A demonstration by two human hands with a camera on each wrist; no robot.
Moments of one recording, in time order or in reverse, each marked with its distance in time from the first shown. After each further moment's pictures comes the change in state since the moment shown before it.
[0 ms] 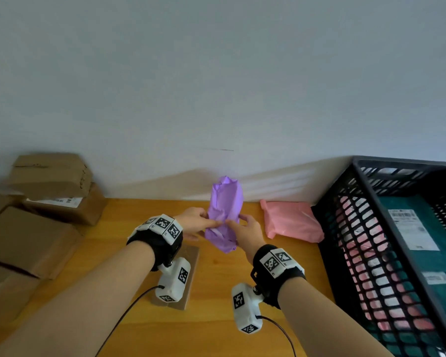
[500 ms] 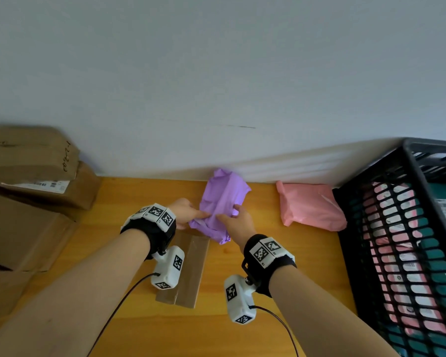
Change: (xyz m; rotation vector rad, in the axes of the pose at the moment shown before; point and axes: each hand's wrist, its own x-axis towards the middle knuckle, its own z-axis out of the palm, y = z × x) left_hand 0.075 -0.065 -0.030 0.008 -0.012 -0.216; right_hand 0.051 0.025 0.055 -0.137 -0.066 0.163
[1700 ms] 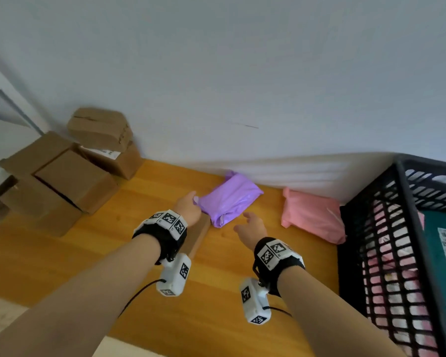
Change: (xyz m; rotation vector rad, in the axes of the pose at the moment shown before) left_hand -0.097 -0.003 0.073 -0.041 0.534 0.005; right_hand -0.056 0.024 -0.069 -0.442 -0.172 -0.156
